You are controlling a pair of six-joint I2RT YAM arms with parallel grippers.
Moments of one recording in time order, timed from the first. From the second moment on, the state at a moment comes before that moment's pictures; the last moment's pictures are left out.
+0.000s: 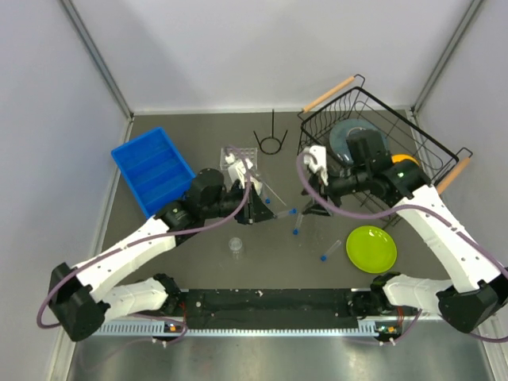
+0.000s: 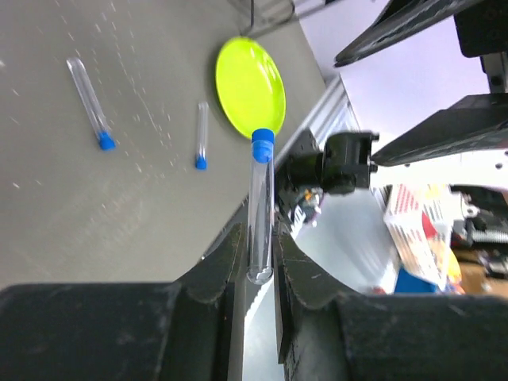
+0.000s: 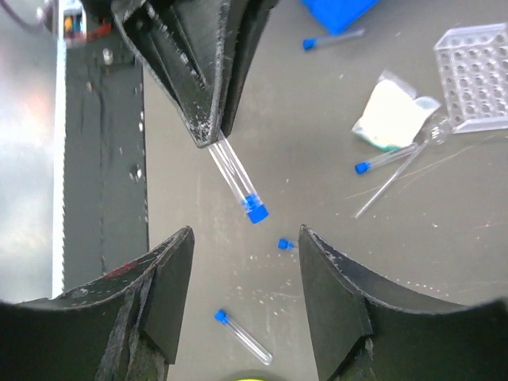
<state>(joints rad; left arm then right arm) -0.76 1.12 0.87 -0.18 0.52 -0.76 0.55 1.17 1.29 -0.95 -0.77 -0.66</state>
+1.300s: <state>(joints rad) -0.85 0.99 0.78 0.35 -0.26 -0.84 0.45 1.40 1.16 0.19 -0.86 1.14</state>
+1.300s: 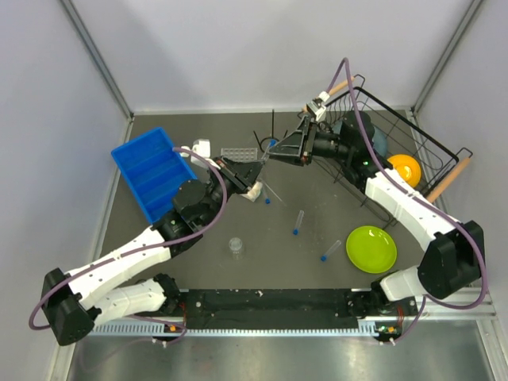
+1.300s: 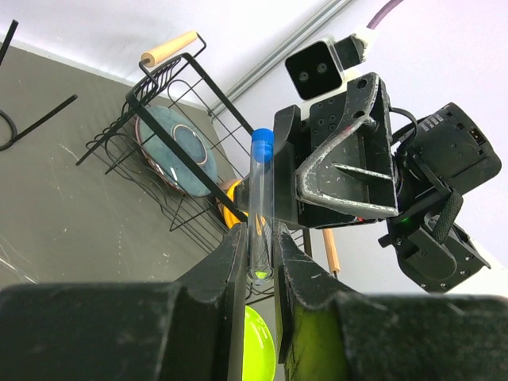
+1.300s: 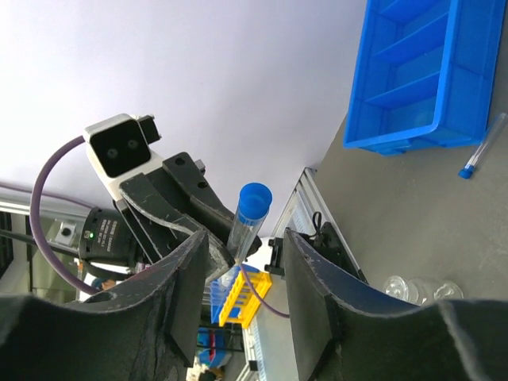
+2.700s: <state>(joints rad) -0.89 0.98 0.78 0.30 -0.31 -0.81 0.48 1.43 1.20 0.12 -0.85 1.01</state>
